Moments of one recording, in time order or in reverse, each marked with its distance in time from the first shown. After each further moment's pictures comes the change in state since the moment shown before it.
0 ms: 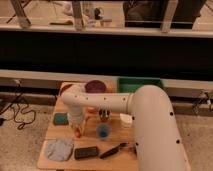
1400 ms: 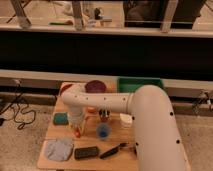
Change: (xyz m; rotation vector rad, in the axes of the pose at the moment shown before) arm 0.000 0.000 0.000 0.000 0.000 0.000
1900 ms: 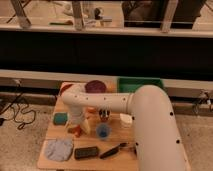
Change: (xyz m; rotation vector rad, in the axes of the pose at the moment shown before) arm 0.000 0.000 0.000 0.000 0.000 0.000
